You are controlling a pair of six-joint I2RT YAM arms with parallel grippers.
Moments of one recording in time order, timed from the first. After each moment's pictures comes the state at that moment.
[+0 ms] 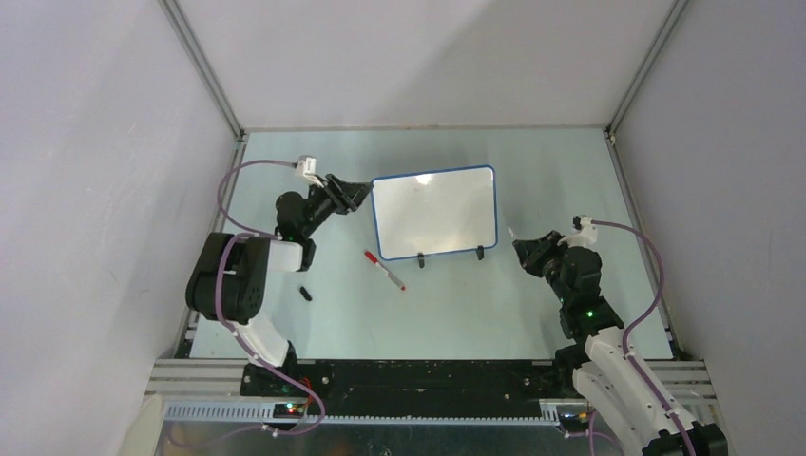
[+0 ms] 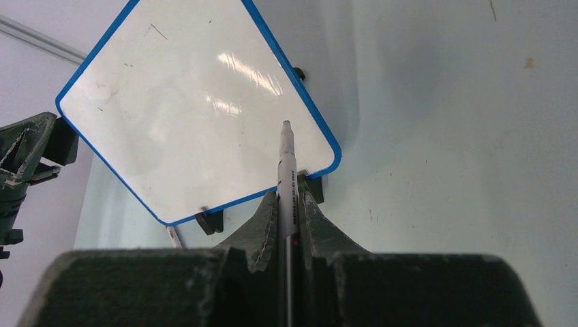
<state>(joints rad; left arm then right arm) -0.14 1.69 0.61 1.14 0.49 -0.71 0.24 0.64 0.28 0.09 0.00 0.69</state>
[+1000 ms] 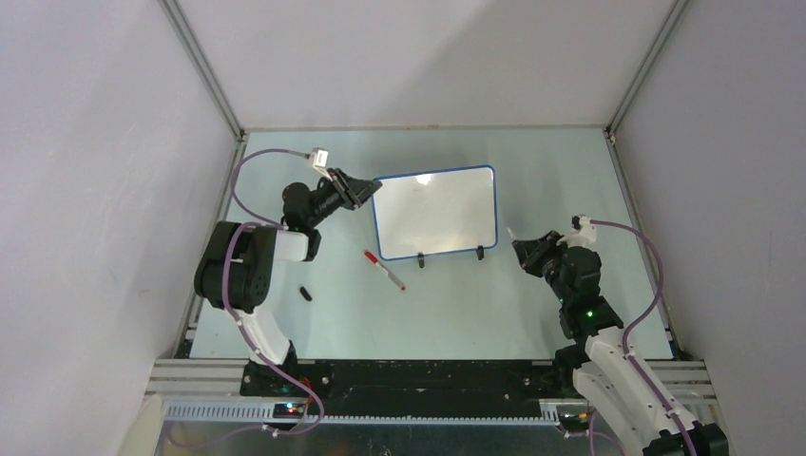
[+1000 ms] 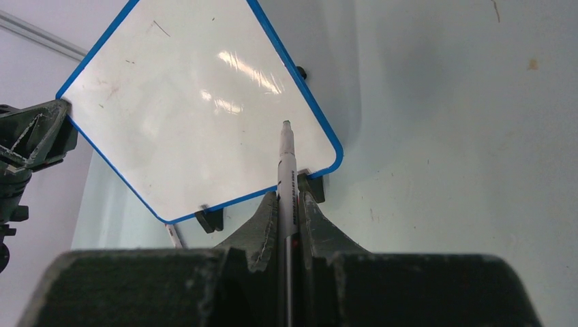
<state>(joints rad) -0.16 1.77 0.71 1.14 0.63 -0.74 0.25 0.64 0.29 0.09 0.00 0.68</state>
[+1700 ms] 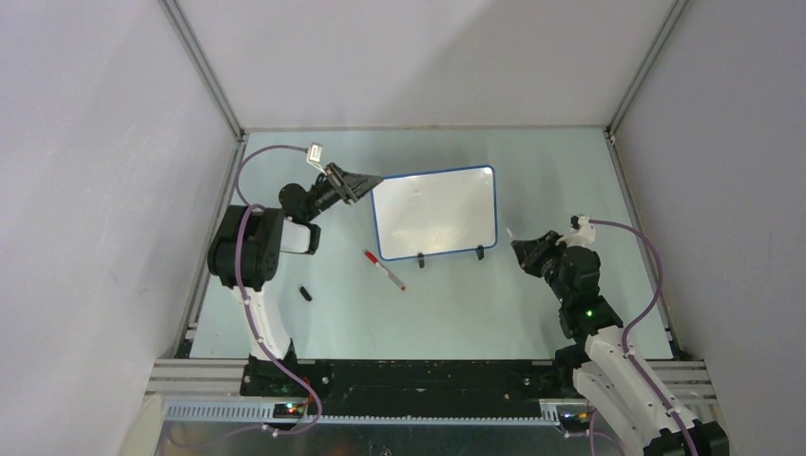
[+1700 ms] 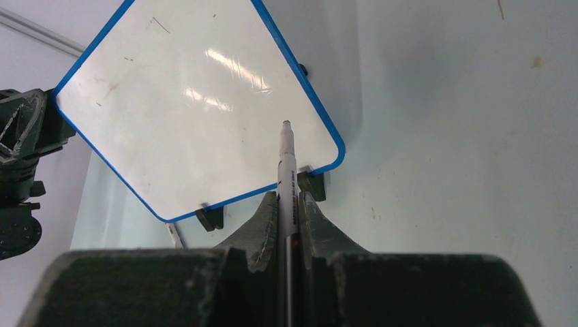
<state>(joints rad) -0.11 1.96 0.80 1.46 0.81 -1.04 0.25 0.65 0.29 0.09 0.00 0.67</state>
